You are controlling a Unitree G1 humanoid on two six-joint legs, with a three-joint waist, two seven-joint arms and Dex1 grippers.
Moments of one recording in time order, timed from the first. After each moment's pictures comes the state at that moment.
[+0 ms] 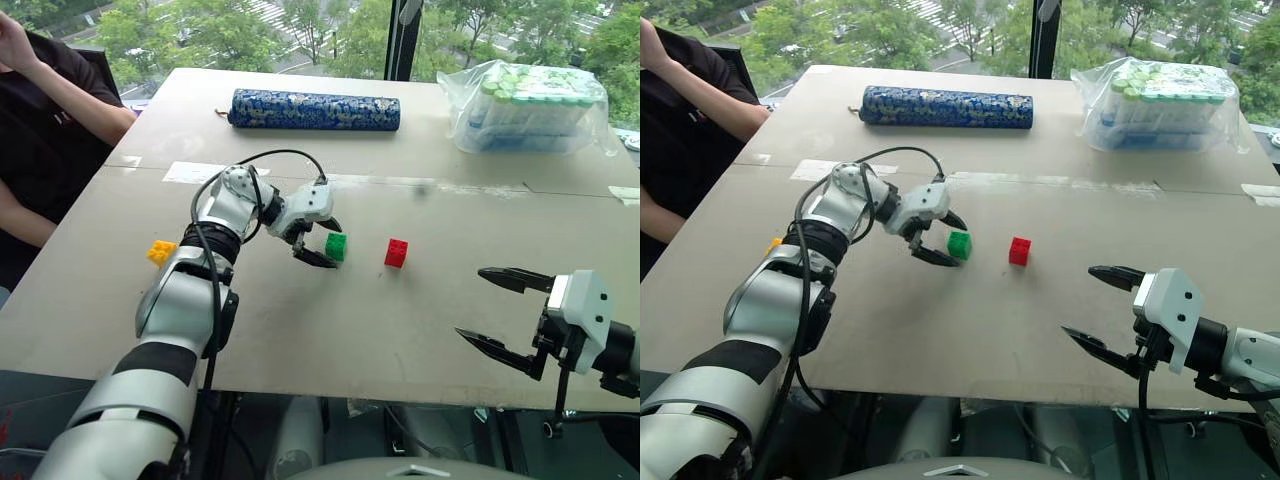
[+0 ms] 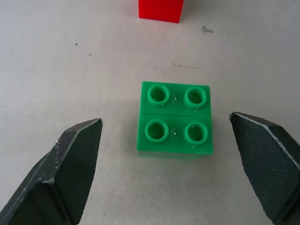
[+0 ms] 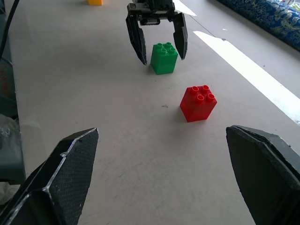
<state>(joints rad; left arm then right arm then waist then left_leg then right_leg) -1.10 0.50 -0.24 1.02 0.08 -0.14 -1.60 0.29 -0.79 -0.37 -0.83 0.58 0.47 0.86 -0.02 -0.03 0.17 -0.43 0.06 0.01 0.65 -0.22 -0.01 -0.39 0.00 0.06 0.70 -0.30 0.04</state>
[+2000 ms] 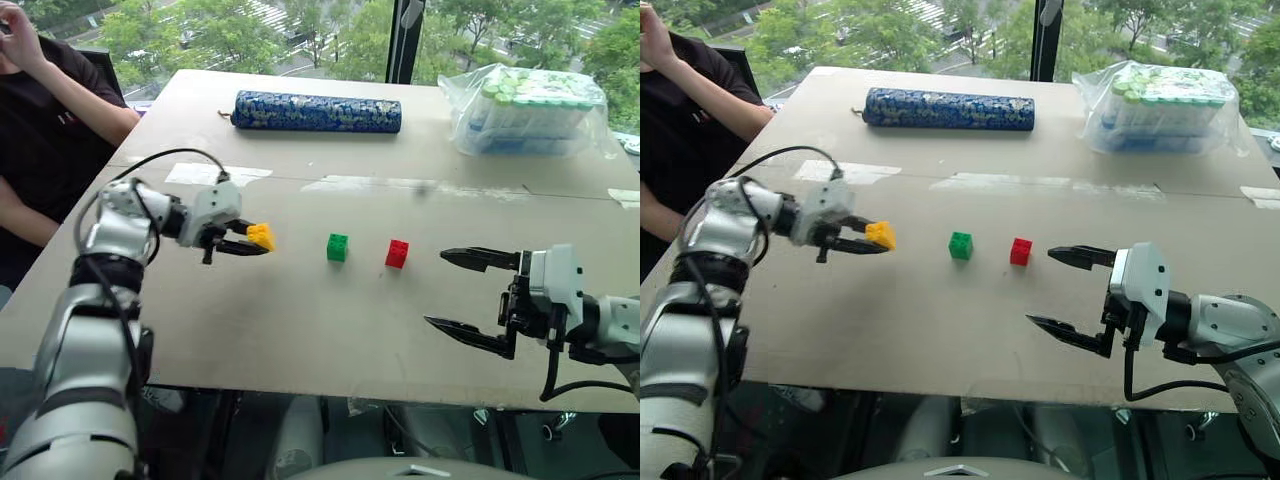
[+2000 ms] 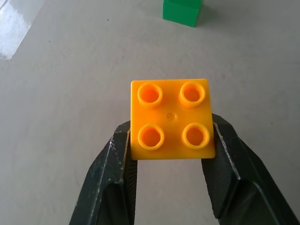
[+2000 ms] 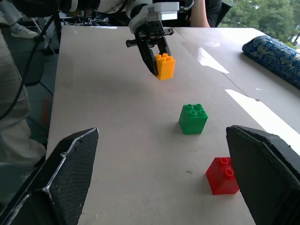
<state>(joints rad) -0.99 0.74 -0.20 1.02 0.01 -0.26 -1.58 0.05 -0.78 -0.18 -0.74 0.67 0.44 0.88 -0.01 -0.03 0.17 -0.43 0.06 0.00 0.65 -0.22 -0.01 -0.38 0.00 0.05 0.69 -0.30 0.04</state>
